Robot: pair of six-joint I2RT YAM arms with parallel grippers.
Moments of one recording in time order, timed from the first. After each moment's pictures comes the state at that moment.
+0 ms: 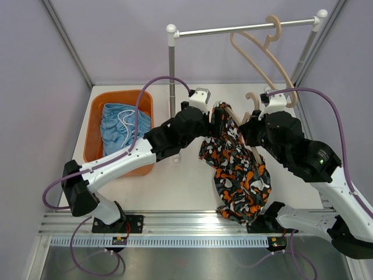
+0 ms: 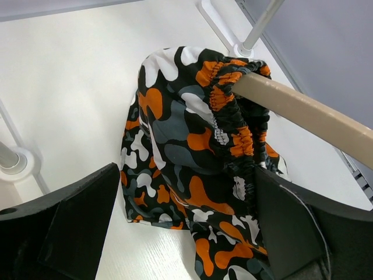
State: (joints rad) left arm -1.00 1.51 1.41 -0.25 -0.39 -0.43; right arm 0.81 0.98 1.46 -0.91 0.43 0.45
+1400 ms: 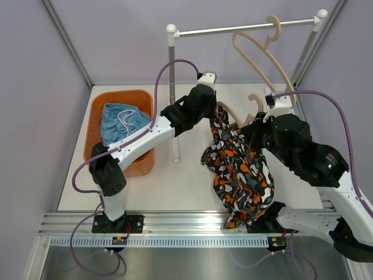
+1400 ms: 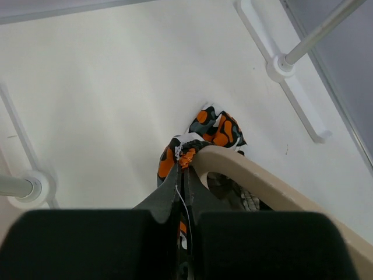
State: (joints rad) left arm -0.86 1.81 1.76 -0.39 -0.33 -0.42; right arm 0.81 0.94 1.47 -0.93 0.39 0.45
